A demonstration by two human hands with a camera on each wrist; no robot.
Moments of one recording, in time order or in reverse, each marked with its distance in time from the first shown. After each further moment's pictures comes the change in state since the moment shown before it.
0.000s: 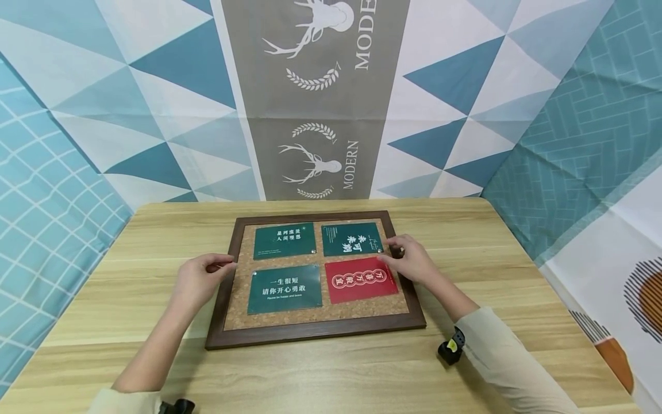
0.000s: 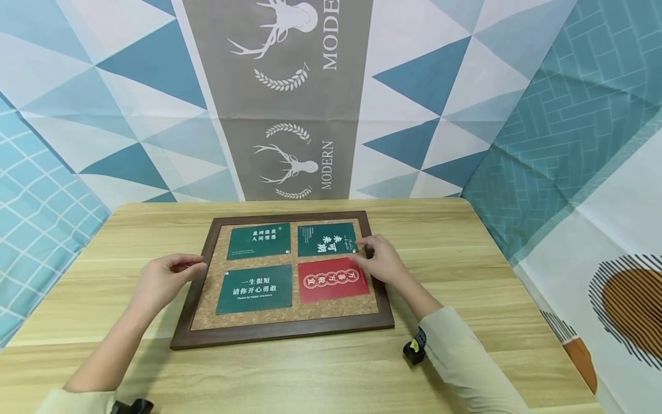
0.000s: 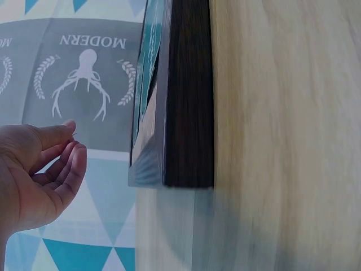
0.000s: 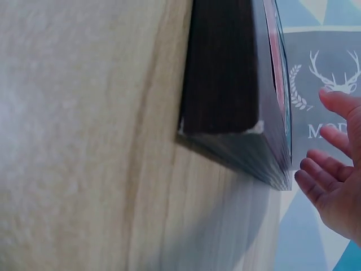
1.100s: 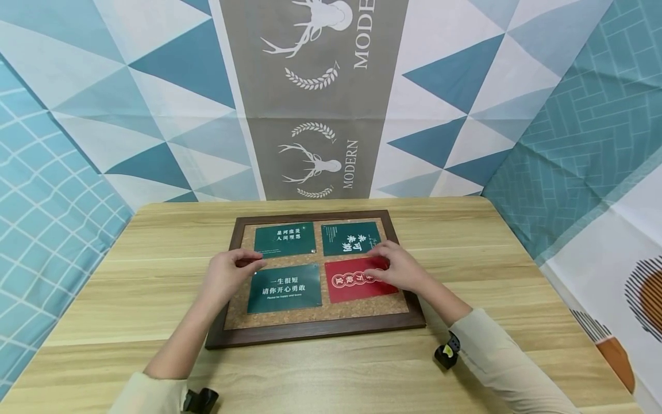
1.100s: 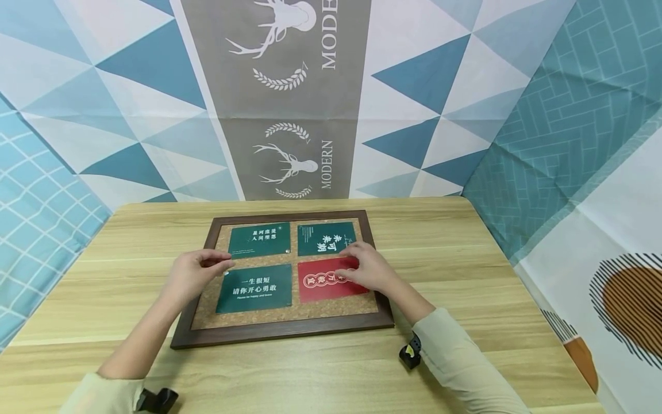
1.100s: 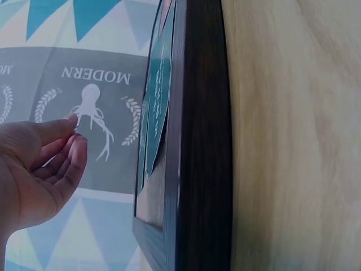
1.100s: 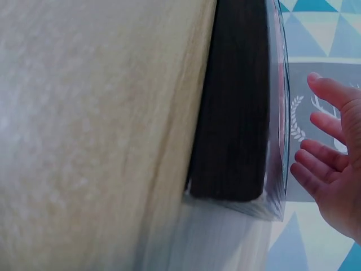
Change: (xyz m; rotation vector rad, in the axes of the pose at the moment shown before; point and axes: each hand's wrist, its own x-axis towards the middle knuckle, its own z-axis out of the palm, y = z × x) left_hand 0.008 0.032 0.029 -0.073 -0.062 0.051; right_hand -0.006 -0.018 0.013 -0.071 -0.111 -0.193
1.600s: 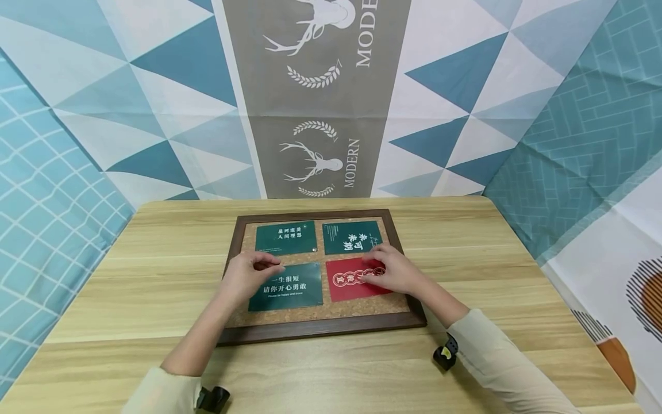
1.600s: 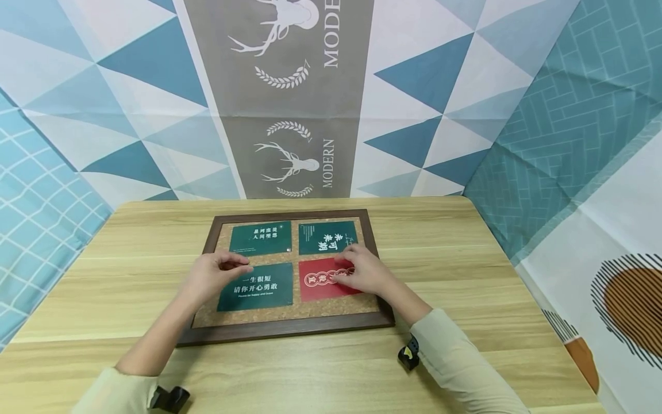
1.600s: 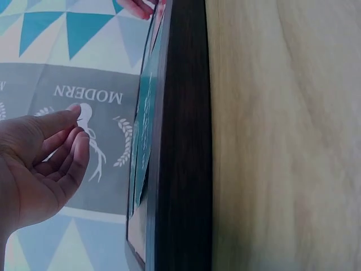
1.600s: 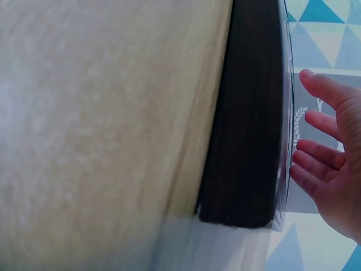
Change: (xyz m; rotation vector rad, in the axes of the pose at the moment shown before) left_hand -0.001 0.011 0.020 -0.026 -0.089 0.035; right_hand -0.001 -0.008 0.007 -0.073 -0.076 -0.024
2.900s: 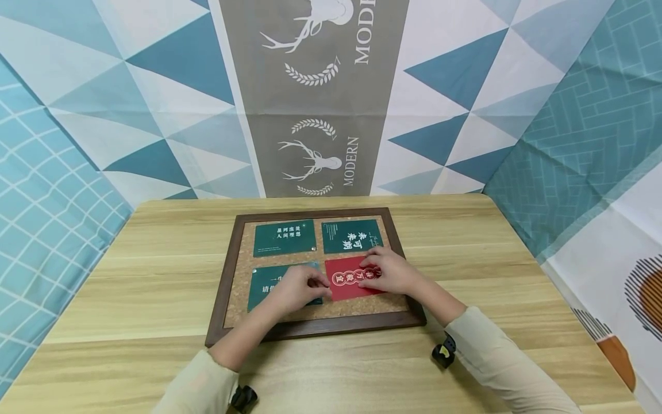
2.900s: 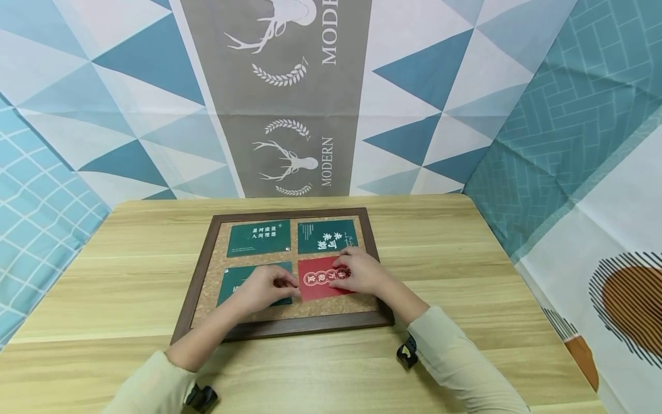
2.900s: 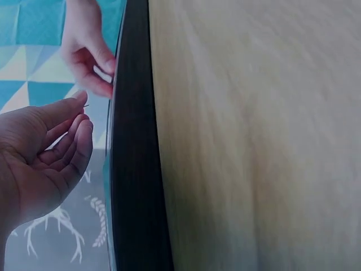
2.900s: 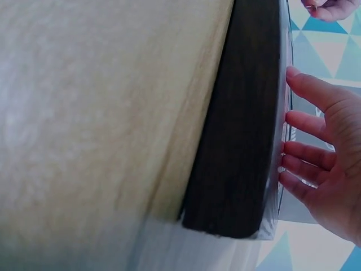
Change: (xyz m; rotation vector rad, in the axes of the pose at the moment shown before) left_hand 0.005 0.039 0.069 -0.075 -0.325 0.194; right_hand 0.002 -0.004 0.000 -0.105 -0.088 -0.044
